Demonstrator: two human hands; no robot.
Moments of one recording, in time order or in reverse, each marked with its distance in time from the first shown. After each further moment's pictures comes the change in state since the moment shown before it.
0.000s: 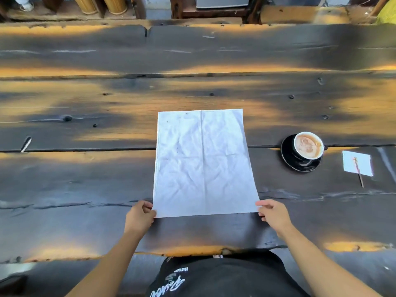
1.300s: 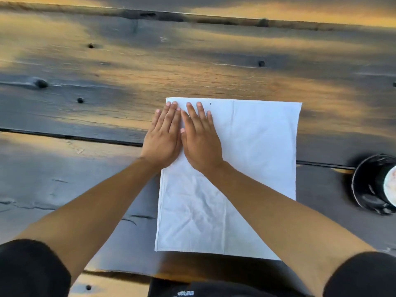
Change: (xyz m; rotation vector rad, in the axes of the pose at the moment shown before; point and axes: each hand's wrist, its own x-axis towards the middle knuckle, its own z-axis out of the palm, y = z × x) left_hand 0.211 0.153 0.007 0.751 0.206 0.938; right_hand 0.089 -0.244 0.280 -0.806 -0.054 -1.145
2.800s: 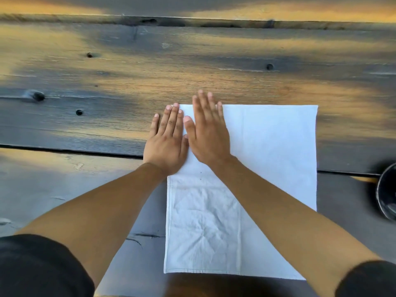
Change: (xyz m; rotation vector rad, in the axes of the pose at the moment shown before) left_hand 0.015 -0.007 0.005 0.075 -0.107 -0.100; right_hand 0.040 0.006 -0.004 0.075 0.091 0.146
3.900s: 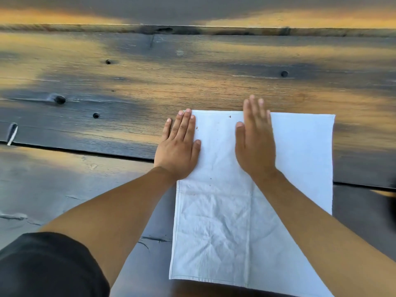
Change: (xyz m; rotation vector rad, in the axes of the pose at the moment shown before) left_hand 0.001 -0.001 -0.002 -0.007 -0.011 -0.008; right_hand -0.019 0.061 -0.033 0.060 0.147 0.076
